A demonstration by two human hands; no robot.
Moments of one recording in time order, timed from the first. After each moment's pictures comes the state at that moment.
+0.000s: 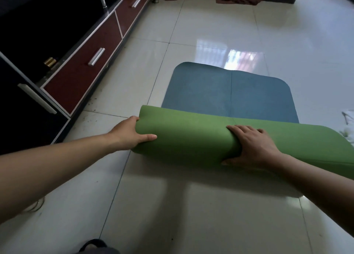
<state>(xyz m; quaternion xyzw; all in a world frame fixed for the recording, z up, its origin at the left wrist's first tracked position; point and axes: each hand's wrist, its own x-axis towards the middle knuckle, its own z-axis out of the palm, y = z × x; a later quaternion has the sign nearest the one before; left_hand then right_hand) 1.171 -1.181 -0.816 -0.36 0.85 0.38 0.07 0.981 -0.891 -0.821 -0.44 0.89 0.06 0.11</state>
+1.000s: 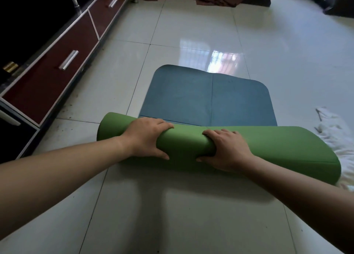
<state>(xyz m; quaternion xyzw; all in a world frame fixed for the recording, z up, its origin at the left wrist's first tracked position) 1.103 -1.136 -0.818 0.00 1.00 0.07 0.06 0.993 -0.909 -0.819 -0.43 0.90 0.01 0.09</state>
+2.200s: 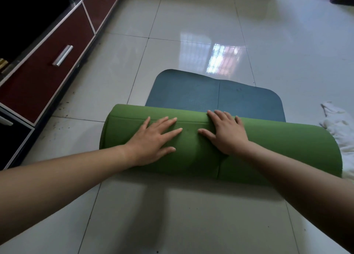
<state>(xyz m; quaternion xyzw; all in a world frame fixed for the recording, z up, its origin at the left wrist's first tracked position) 1.103 -1.122 -0.855 0.02 0.99 0.08 0.08 0.952 -0.925 -0.847 -0.35 0.93 -0.01 0.09</state>
